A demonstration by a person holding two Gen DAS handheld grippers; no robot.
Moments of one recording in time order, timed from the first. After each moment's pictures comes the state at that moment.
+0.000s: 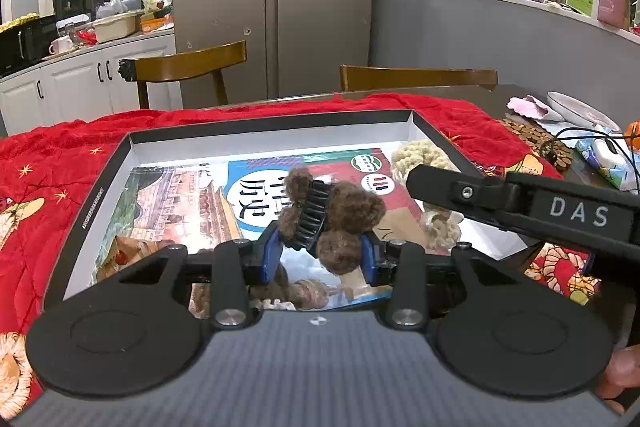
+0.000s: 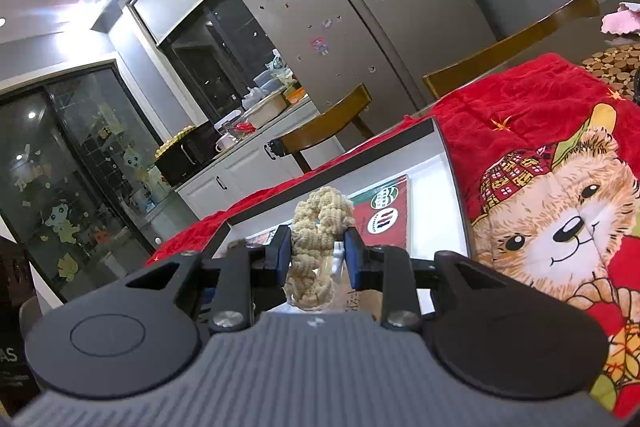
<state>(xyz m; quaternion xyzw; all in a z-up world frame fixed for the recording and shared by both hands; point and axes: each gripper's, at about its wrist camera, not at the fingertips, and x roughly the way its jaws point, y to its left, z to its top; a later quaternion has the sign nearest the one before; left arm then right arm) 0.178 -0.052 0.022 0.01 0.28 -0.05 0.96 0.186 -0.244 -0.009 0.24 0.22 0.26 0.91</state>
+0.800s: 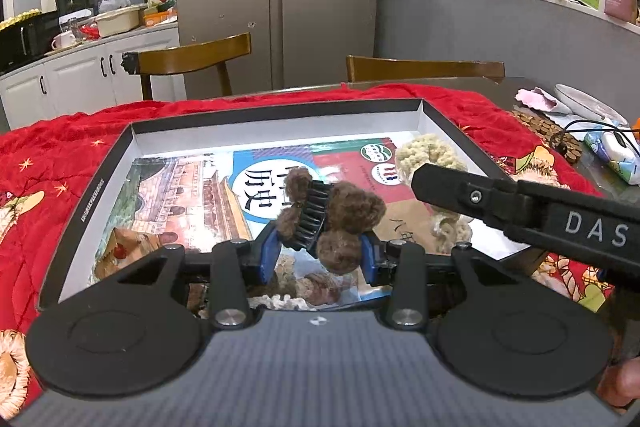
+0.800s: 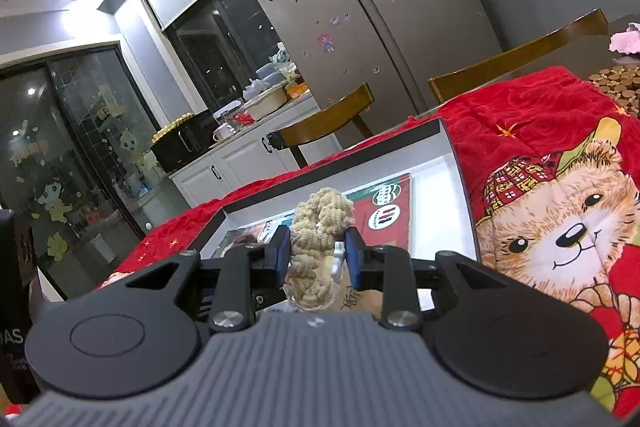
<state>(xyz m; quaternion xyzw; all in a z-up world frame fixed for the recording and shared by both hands) 0.185 -0.048 0.014 0.01 0.29 -0.05 0.96 0.180 -0.237 -0.008 0.21 0.21 0.26 0.92</state>
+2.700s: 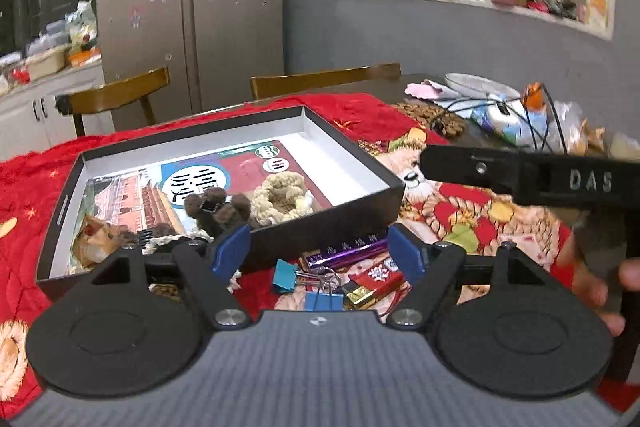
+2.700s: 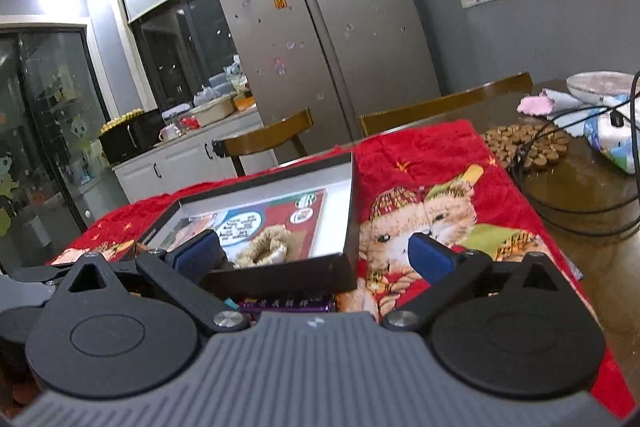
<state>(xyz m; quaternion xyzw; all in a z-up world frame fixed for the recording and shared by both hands) 0.077 -0.077 0.040 0.06 0.25 -0.17 0.95 0.095 -0.284 0.021 0.14 0.20 0.17 0.96</state>
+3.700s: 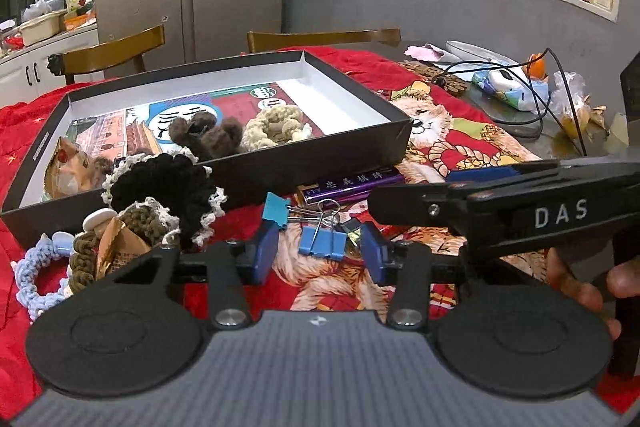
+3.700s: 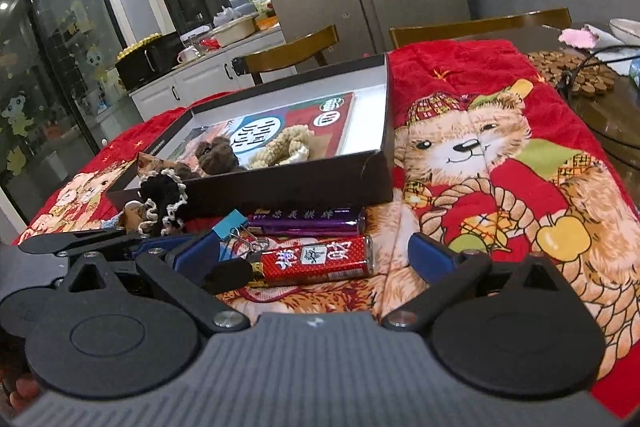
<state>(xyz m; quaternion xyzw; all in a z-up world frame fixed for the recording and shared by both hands) 0.086 -0.070 -0.003 0.03 0.30 -0.18 0.94 0.113 -0.263 -0.015 0.10 0.31 0.21 0.92</state>
